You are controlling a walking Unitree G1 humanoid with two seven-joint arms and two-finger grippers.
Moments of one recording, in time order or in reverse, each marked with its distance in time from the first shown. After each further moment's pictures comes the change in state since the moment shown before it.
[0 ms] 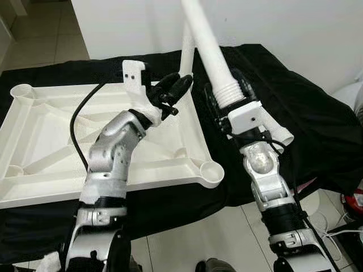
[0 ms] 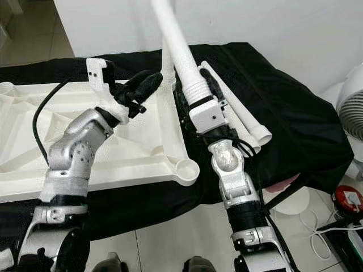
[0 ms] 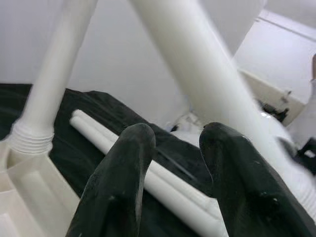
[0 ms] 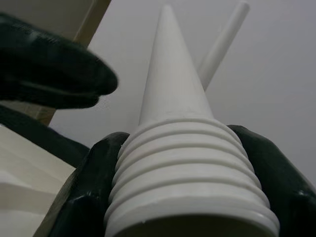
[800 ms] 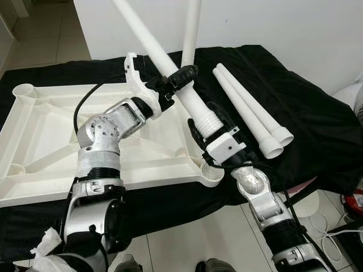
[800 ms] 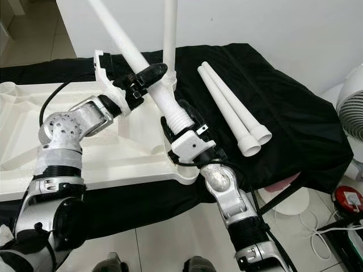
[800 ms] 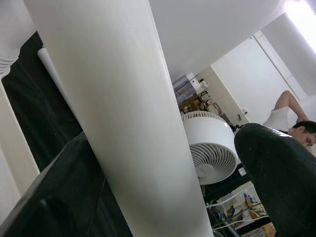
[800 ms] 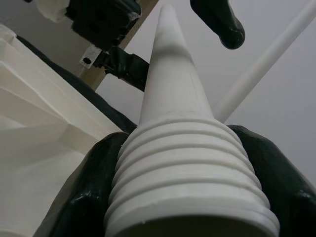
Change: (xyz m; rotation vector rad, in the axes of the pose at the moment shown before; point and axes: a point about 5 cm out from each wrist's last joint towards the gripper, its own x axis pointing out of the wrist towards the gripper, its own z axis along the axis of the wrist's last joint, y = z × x) left arm 0.013 0.019 0.002 -0.453 0.099 0.049; right arm -0.033 0.029 -0.011 -0.105 0.044 0.184
